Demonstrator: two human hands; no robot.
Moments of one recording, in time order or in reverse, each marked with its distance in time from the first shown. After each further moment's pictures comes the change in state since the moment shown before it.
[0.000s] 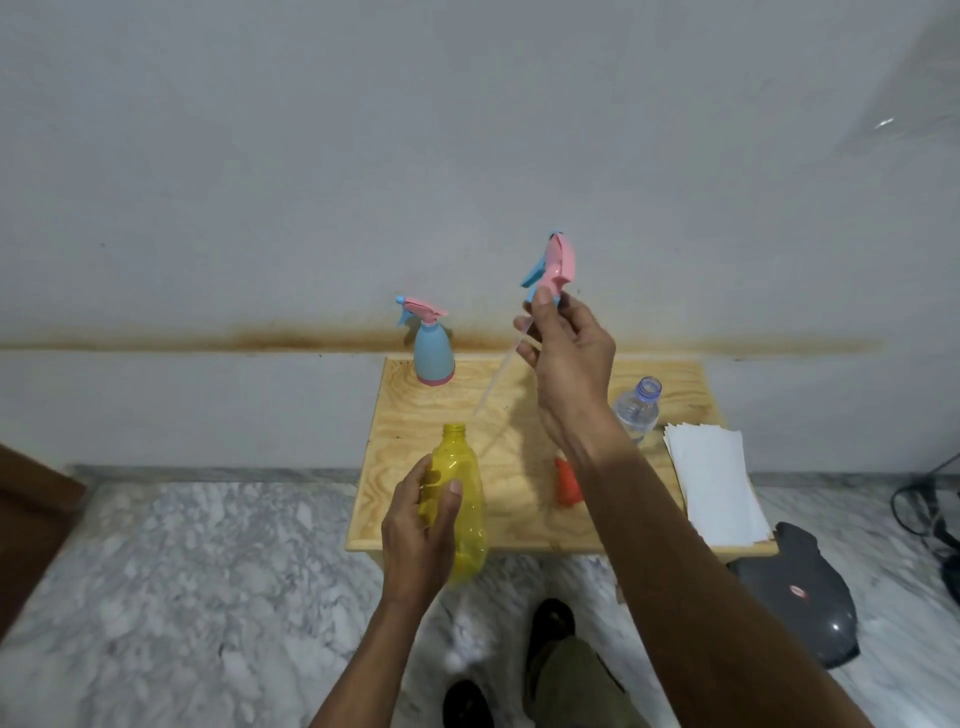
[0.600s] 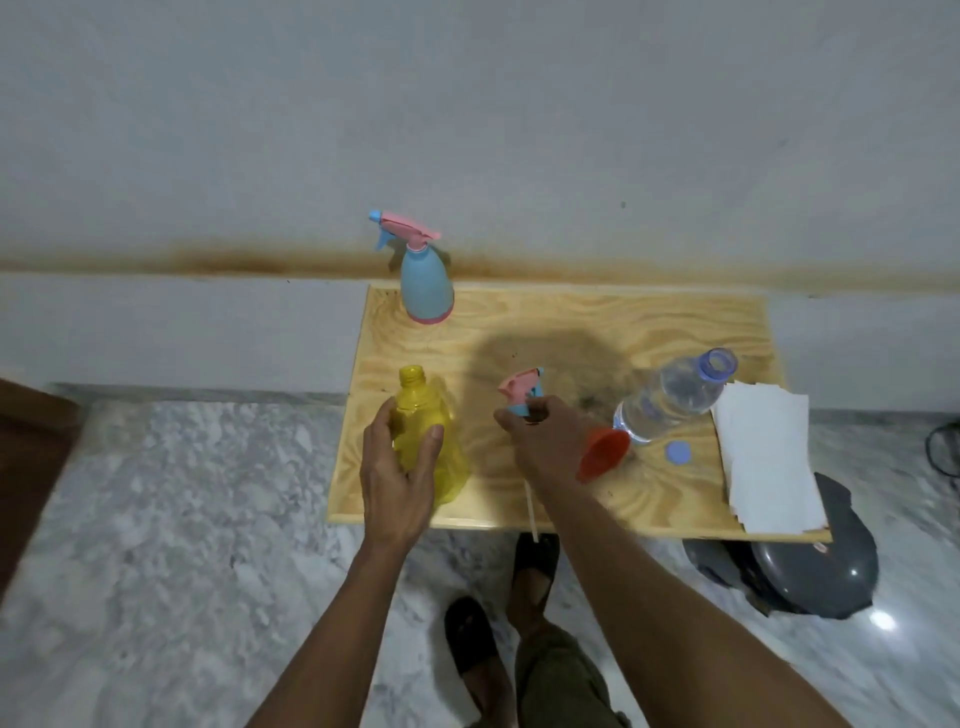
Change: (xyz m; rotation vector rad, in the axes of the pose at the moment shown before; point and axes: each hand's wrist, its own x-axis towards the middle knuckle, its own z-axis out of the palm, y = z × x) left_hand 0.084 -0.061 0.036 0.153 0.046 -0.120; right_hand 0.046 0.201 -0.082 -0.925 0.064 0.272
